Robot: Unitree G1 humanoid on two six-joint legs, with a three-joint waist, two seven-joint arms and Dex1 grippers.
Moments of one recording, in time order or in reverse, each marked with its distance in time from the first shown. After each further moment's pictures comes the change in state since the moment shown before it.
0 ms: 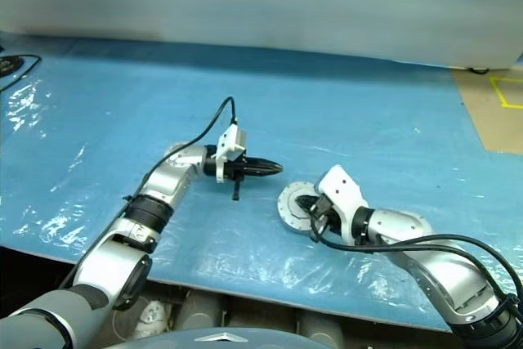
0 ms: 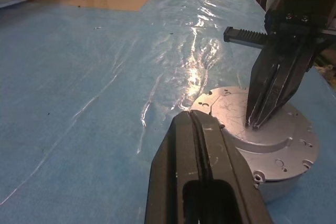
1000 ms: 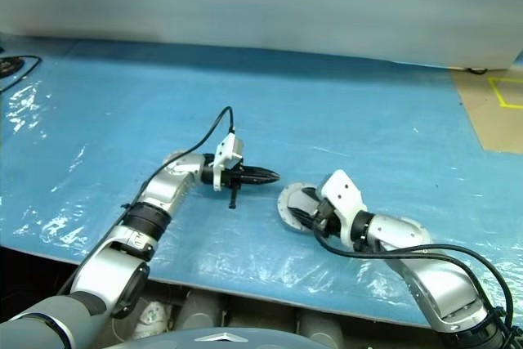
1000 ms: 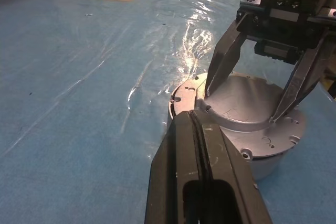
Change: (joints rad) left arm 0.050 0.008 0.000 0.001 0.001 -0.001 -0.018; right arm 0.075 0.111 -0.034 0.035 -0.140 -0.131 0.104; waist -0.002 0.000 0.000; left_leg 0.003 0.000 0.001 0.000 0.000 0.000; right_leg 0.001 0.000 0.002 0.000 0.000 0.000
